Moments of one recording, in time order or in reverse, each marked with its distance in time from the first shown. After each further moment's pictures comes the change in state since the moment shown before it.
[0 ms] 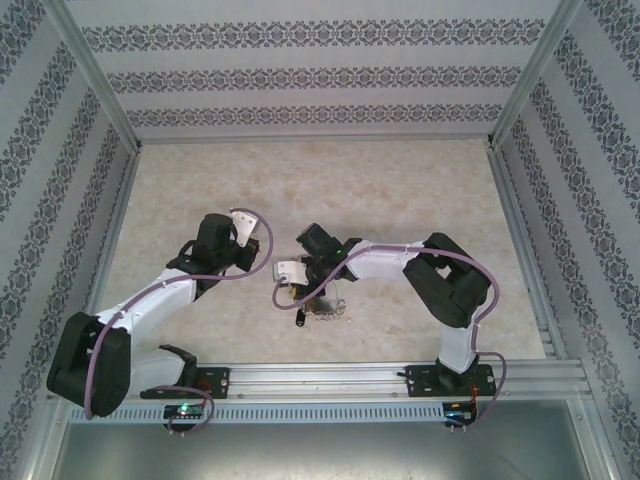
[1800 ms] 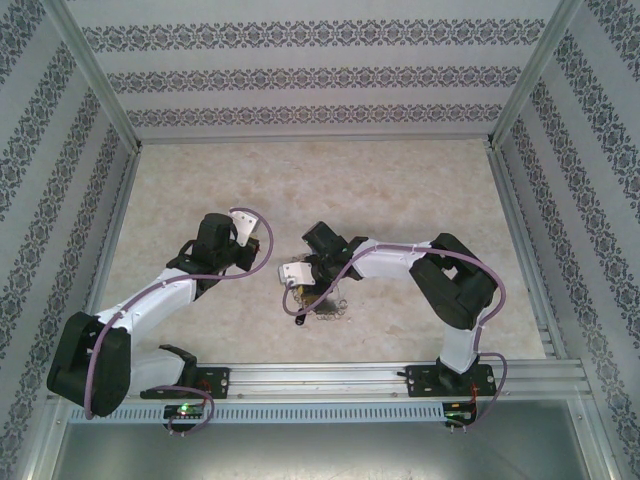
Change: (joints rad) left arm 0.000 0.001 0.003 -0.001 0.000 0.000; right arm -0.018 -0.030 -0.025 -0.018 0.035 -0.158
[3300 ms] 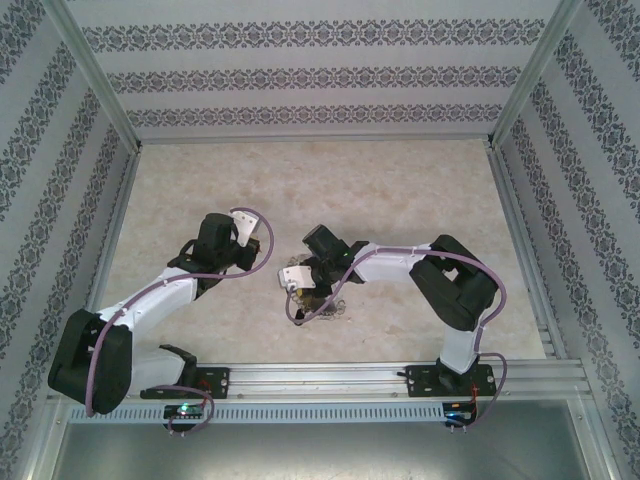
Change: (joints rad) left arm 0.000 0.013 0.002 -0.003 0.004 -0.010; right arm 0.017 -0.009 -0.040 0.069 -0.007 -0.026
